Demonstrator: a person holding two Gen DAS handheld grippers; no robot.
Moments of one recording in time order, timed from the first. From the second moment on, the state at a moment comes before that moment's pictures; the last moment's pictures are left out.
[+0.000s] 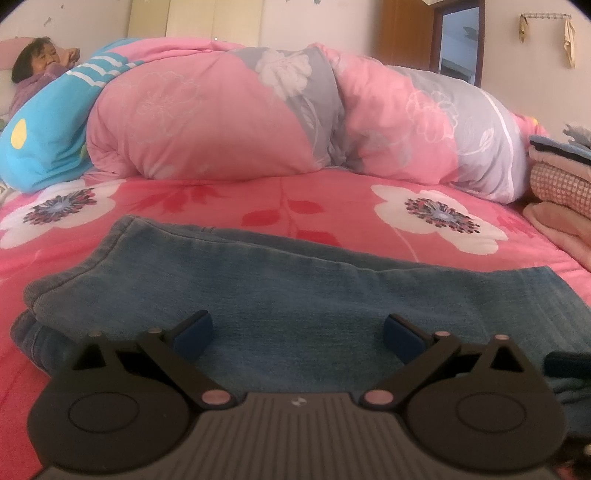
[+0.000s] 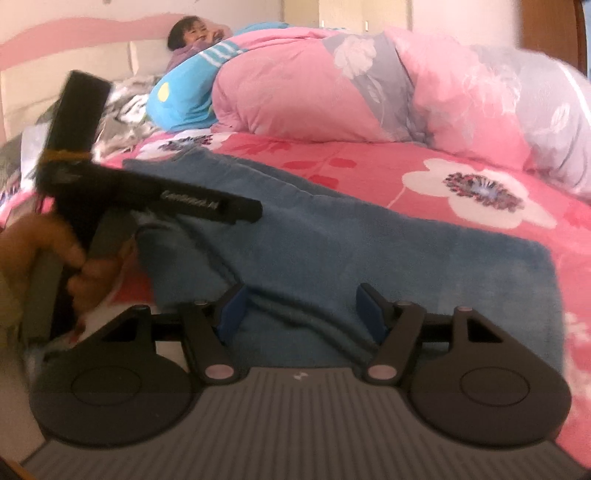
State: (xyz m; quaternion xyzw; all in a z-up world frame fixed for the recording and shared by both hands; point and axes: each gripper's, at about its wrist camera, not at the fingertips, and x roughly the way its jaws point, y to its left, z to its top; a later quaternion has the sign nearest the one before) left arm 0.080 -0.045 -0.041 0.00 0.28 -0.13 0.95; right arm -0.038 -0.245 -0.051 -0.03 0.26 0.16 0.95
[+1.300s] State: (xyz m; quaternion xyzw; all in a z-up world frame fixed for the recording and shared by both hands) left arm 0.080 -0.049 -0.042 0.01 0.28 -0.13 0.95; right arm 0.011 -0.358 -0.016 0.09 0.21 -0.02 0.97
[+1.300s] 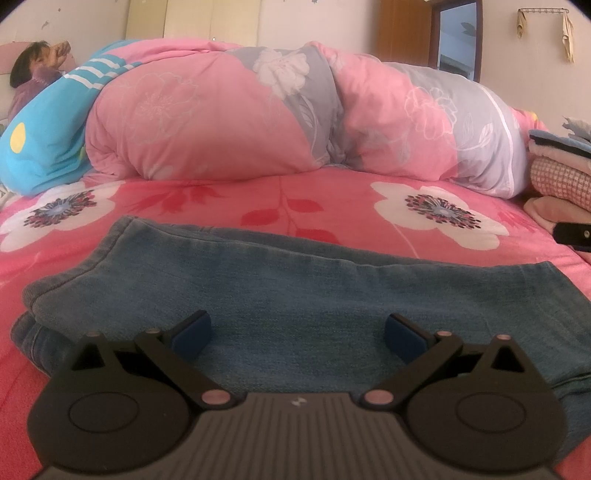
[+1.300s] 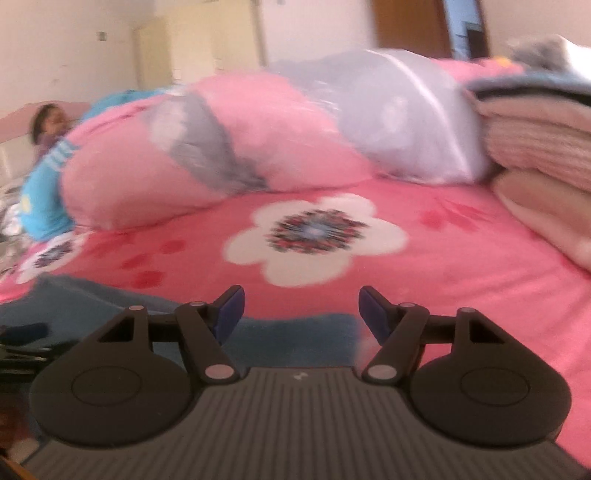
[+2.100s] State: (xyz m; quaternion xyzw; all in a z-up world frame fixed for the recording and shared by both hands) left arm 0.079 -0.048 -0.042 0.01 0.28 -0.13 0.95; right arm 0.043 -0.279 -0.058 -0.01 0.29 -0.03 0.96
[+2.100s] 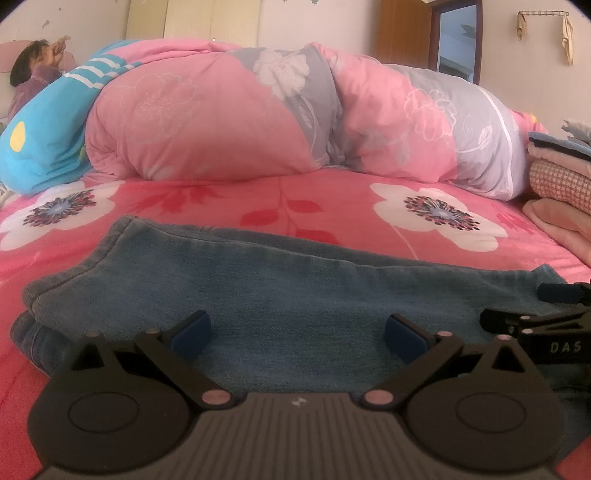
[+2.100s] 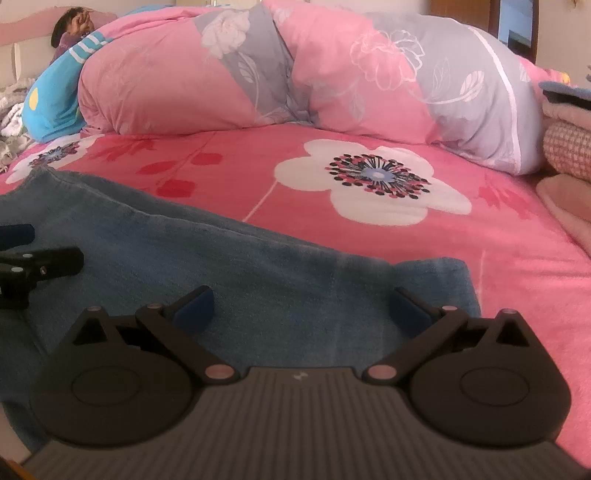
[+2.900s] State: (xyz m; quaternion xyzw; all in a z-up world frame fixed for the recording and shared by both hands) left arm 0.079 -0.048 -0.042 0.01 0.28 -0.13 0.95; right arm 0.039 -0.277 -0.058 -0.01 0.29 -0.03 0.96
